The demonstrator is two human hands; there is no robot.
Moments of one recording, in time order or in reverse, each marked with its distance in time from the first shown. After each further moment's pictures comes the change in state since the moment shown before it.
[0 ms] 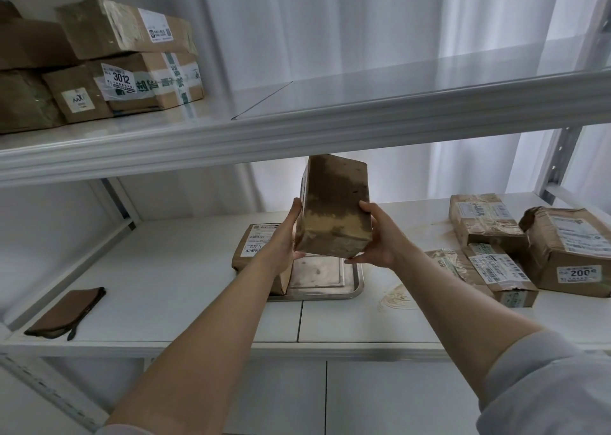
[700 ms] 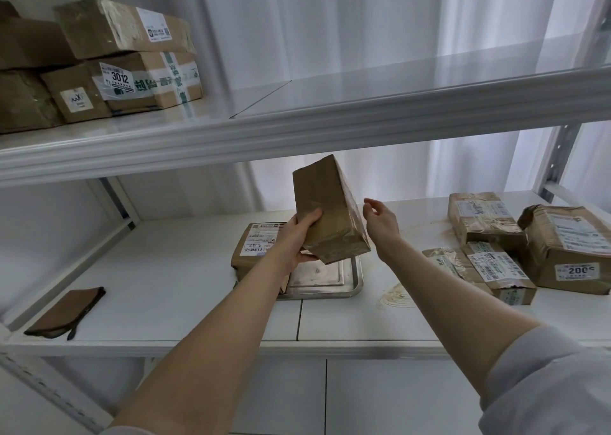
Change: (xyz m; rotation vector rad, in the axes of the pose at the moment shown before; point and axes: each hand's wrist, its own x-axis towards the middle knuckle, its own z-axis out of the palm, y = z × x) left_hand 0.000 -0.005 0.014 0.023 0.098 0.007; right_hand 0.007 -0.001 0.012 -0.477 0.455 -0.413
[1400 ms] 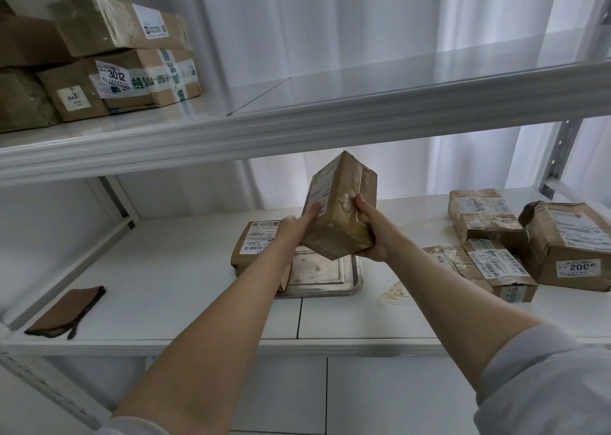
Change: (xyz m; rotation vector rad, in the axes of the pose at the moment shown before) left_hand 0.008 0.008 0.003 0.261 0.177 0.012; right_hand 0.006 0.009 -0.003 0.477 -0.423 0.381
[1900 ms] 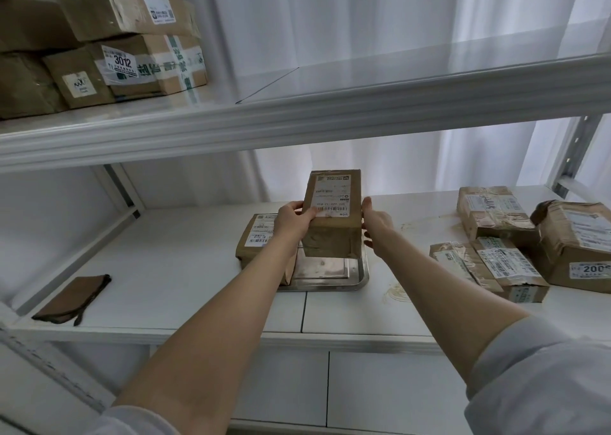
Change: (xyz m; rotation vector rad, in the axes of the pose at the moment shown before) left_hand 0.002 -0.002 -0.007 0.085 0.117 0.205; right_hand 0.014 0.008 0.018 -0.402 0.416 -0.106
